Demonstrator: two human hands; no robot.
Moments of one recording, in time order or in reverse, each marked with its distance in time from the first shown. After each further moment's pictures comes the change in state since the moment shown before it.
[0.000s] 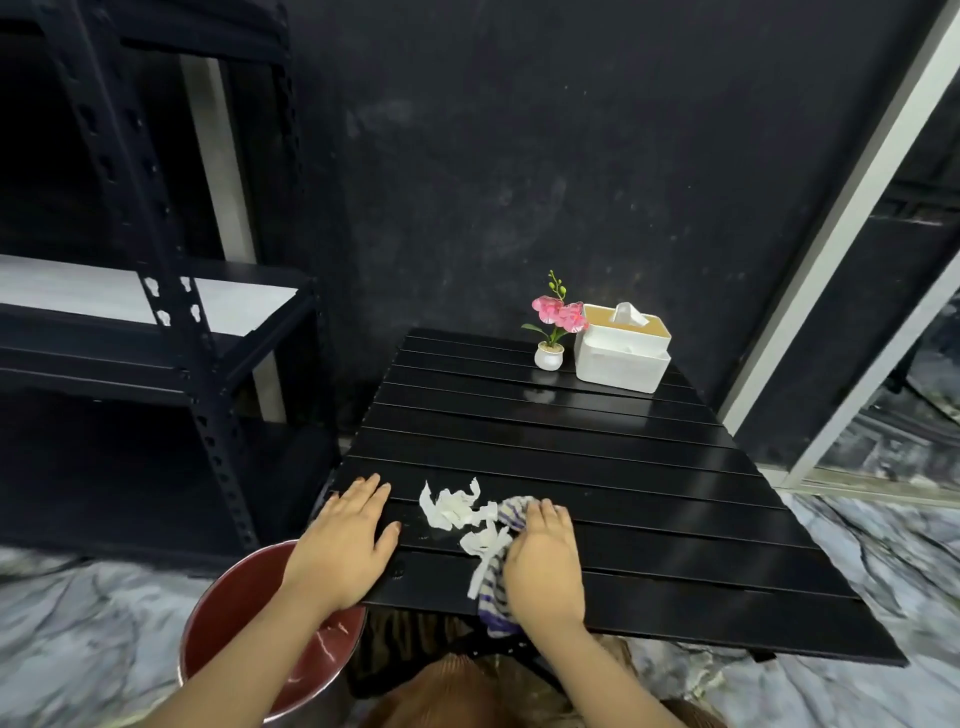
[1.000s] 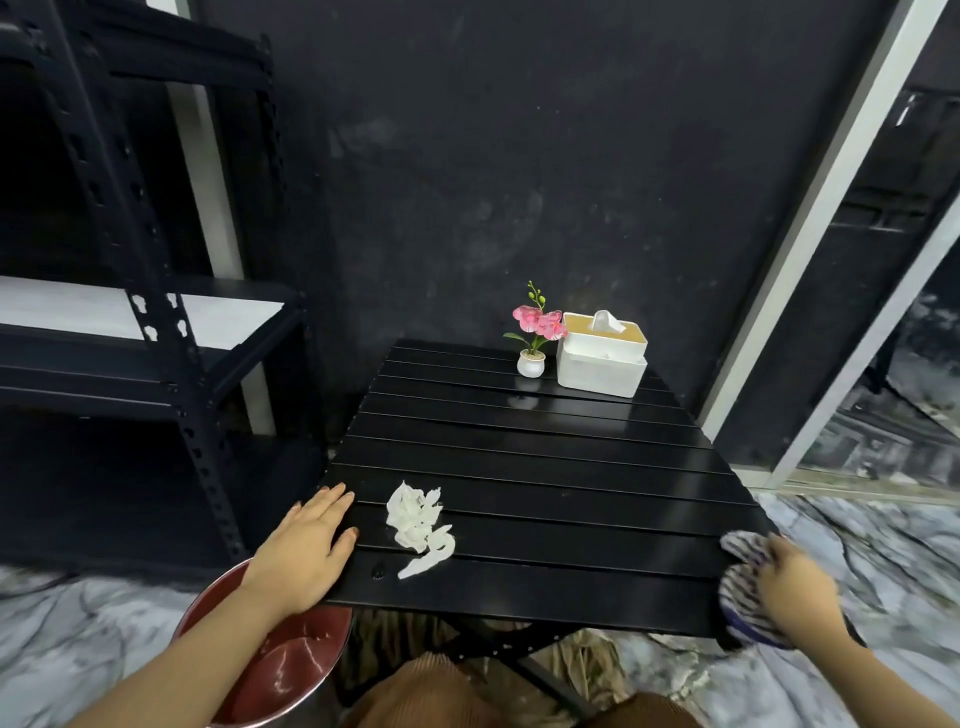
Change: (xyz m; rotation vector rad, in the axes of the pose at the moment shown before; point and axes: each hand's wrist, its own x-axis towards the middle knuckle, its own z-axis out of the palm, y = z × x) left_hand -0.010 -0.015 -0.015 -0.054 -0.034 -0.021; right_hand -0.017 0.219 -0.106 0.205 0.160 0.487
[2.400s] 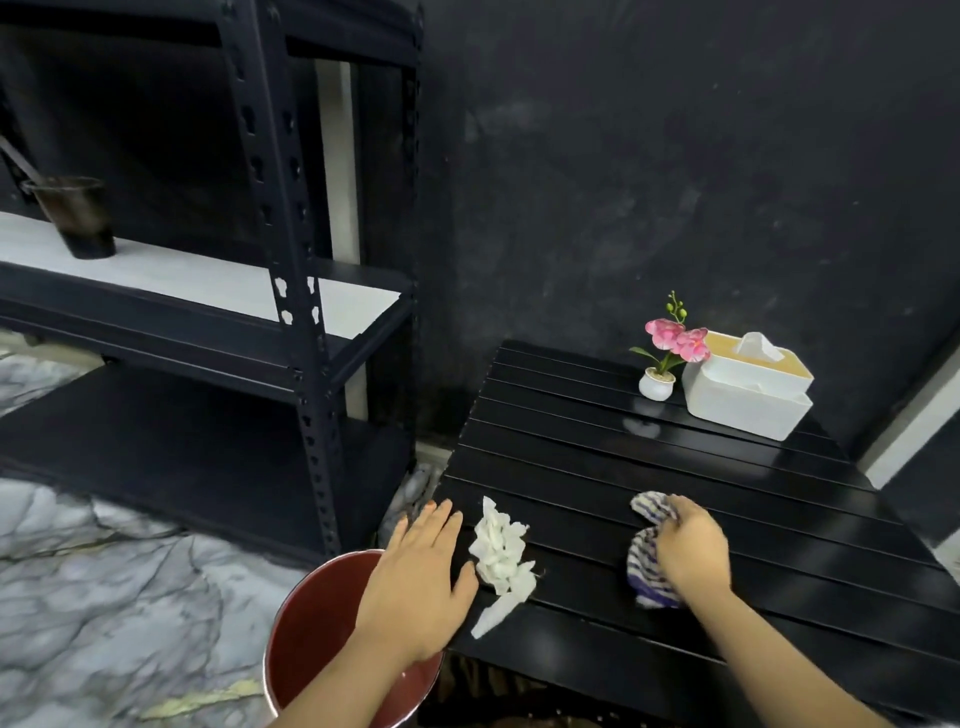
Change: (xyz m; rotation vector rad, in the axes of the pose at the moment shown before) left_hand 0.003 -0.013 0.018 -0.022 0.137 -0.031; right_hand -0.005 -0.201 0.142 0.124 -0.155 -0.277
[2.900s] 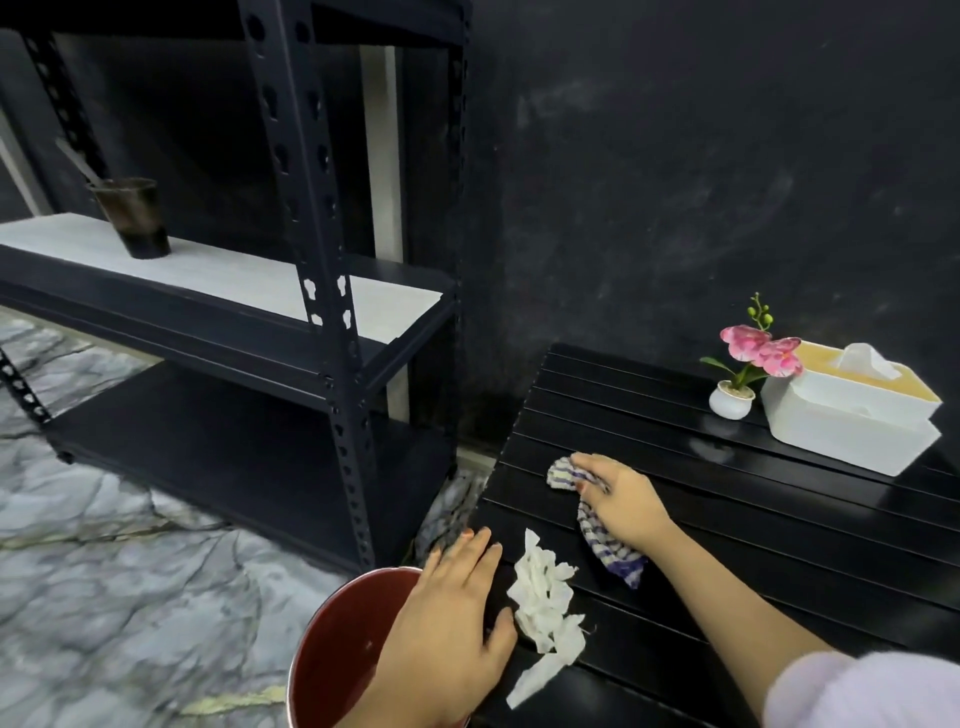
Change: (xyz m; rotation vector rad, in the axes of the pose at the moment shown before) left_hand 0.008 -0.002 0.002 -0.029 -0.031 0.002; right_hand 0.061 -0.087 0.074 0.079 -0.391 -0.503
